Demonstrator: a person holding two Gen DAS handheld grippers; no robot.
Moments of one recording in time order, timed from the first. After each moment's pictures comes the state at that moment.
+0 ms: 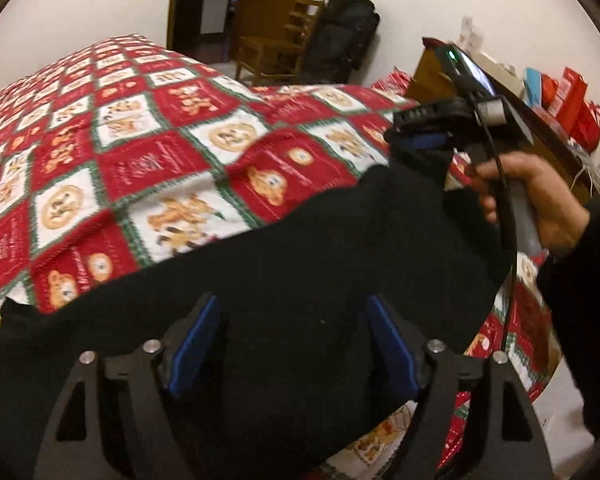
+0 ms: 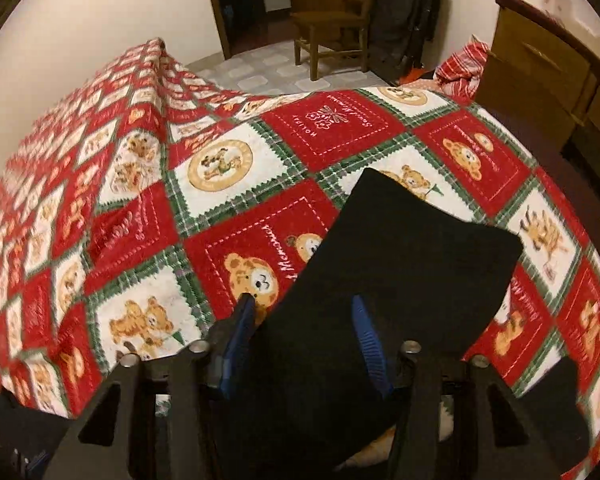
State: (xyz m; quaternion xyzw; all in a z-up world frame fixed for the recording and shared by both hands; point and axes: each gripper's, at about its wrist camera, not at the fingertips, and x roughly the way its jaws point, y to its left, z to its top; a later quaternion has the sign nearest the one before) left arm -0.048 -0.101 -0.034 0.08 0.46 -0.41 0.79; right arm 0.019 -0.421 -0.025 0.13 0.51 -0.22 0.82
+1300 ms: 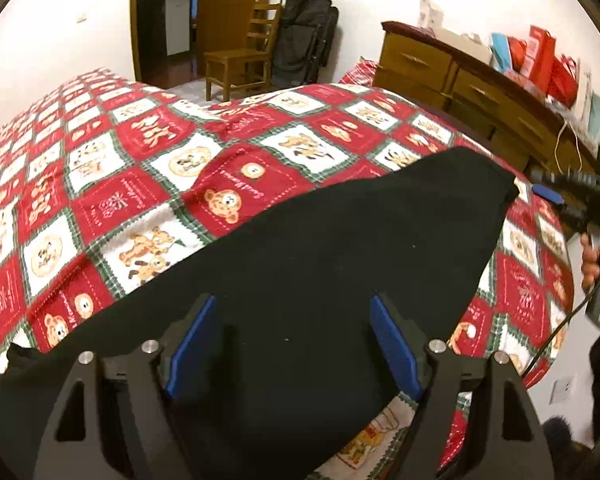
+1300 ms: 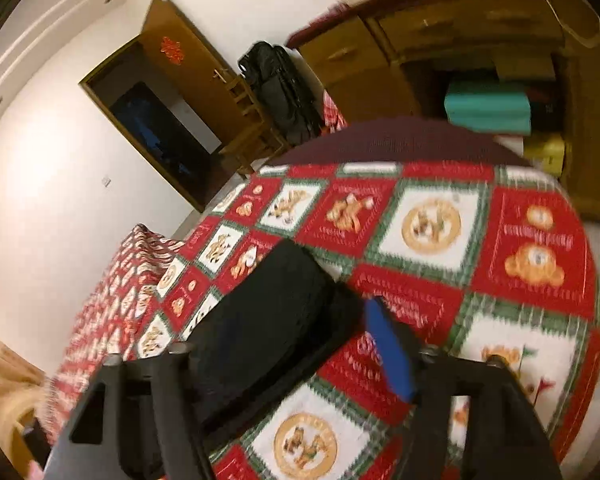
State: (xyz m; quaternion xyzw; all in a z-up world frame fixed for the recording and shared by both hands) left arm -0.065 -0.124 -0.021 0.14 0.41 -0.44 0.78; right arm -0.286 -0.491 0.031 0.35 0.24 -0.30 0.85
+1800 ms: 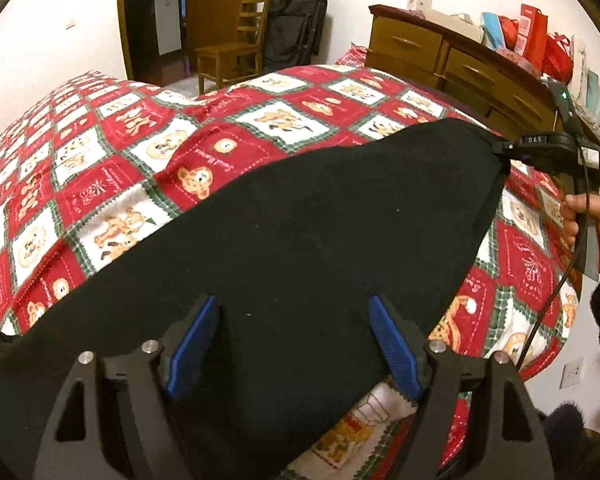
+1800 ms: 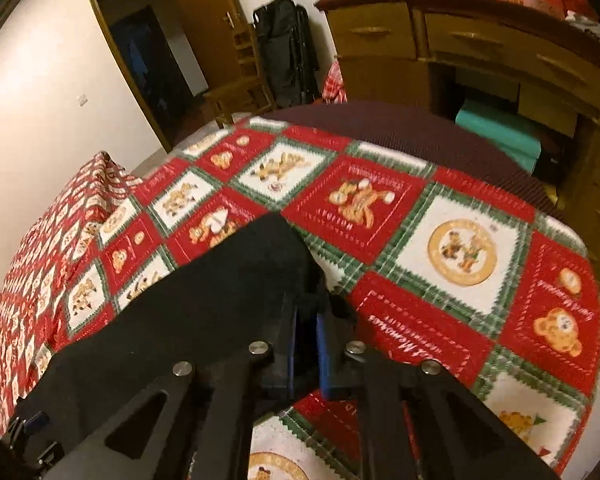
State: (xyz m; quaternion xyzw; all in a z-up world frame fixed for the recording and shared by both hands) left arm -0.086 -0.133 -0.037 0.16 0.41 -0.44 0.78; right arm -0.235 -0.499 0.016 0.25 0.35 -0.33 0.84
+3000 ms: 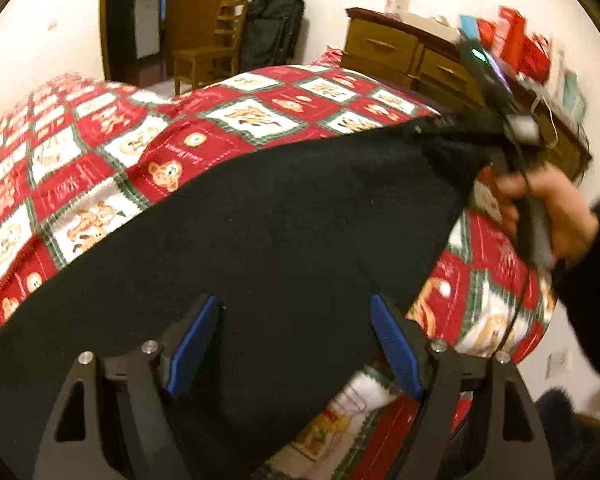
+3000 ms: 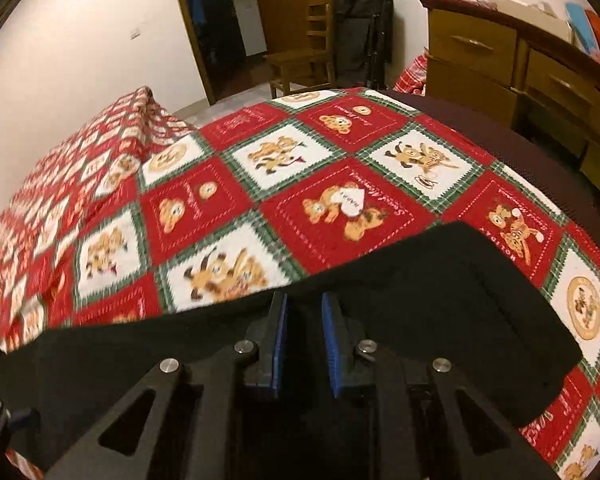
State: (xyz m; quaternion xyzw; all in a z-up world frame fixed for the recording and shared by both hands) left arm -0.100 -0.128 -0.043 0.16 0.41 -0.49 0.76; right arm -0.123 -0.451 -0.020 0.17 0.42 -0.25 0.86
